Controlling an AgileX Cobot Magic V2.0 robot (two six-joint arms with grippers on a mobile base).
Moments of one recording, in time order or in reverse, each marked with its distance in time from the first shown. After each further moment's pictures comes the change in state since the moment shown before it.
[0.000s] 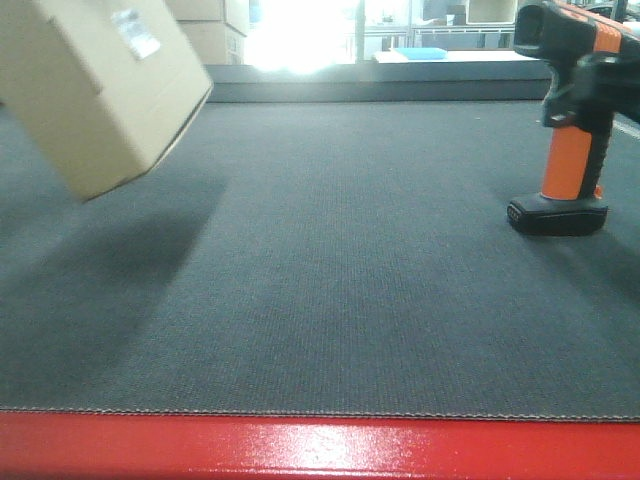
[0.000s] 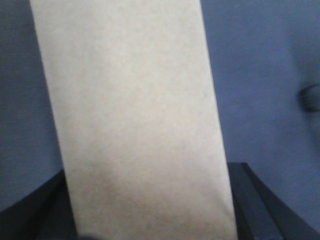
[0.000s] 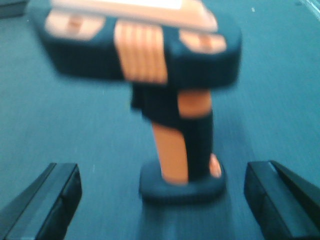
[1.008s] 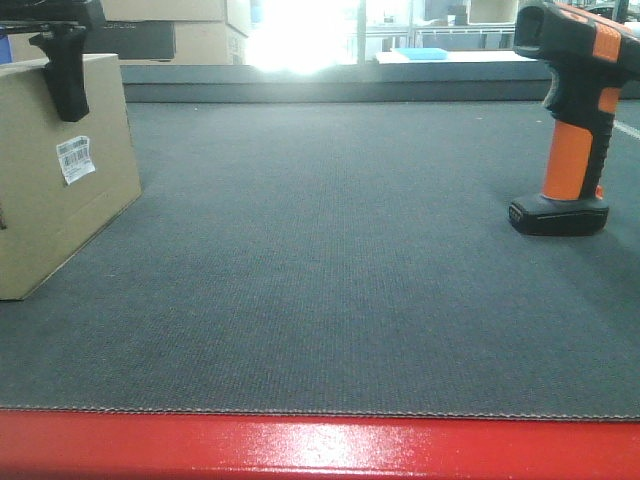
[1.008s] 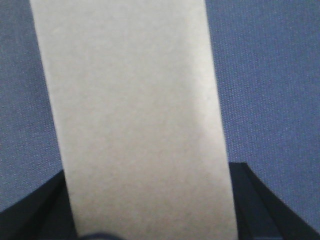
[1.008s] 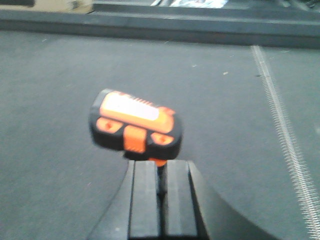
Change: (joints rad) left arm -0.068 0.164 -0.008 0.387 0.007 -0.062; right arm -0.212 -0.529 -0.239 -0.164 0.726 -0.104
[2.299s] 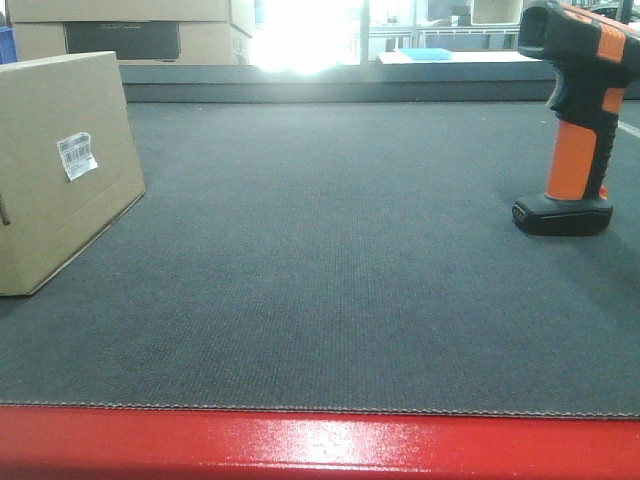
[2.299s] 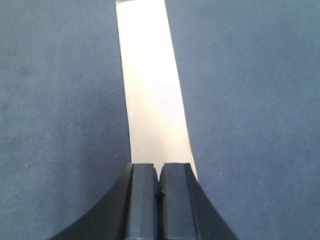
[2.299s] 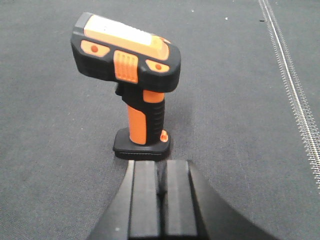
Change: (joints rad) left arm 0.000 -0.718 0.498 0.000 -0.302 -0.008; right arm -0.014 -0.033 0.138 0.000 0.023 0.000
